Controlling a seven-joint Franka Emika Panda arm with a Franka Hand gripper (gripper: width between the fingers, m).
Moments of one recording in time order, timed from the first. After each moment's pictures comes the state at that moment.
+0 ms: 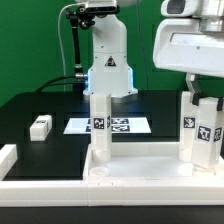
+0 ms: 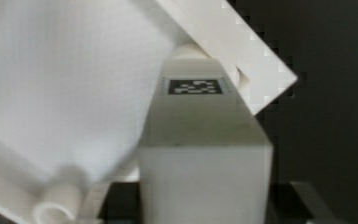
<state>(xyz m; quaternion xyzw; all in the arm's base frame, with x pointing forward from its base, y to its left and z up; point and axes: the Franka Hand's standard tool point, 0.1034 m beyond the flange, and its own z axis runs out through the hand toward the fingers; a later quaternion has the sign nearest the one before) 0.647 0.106 0.131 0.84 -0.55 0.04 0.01</state>
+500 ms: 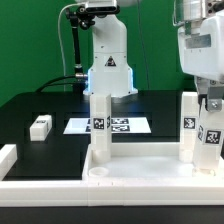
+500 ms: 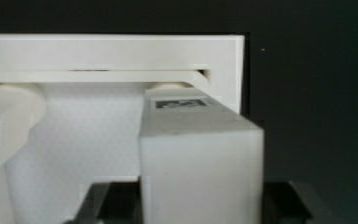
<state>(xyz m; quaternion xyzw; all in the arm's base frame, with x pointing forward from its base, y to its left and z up) 0.650 0.108 0.131 0.68 -0.73 0.02 -0.06</state>
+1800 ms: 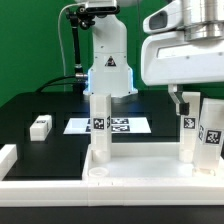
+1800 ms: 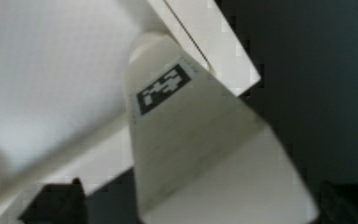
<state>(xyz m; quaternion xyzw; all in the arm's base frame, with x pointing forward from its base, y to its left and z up) 0.656 0.113 0.120 0.97 -0.23 0.09 -0.03</state>
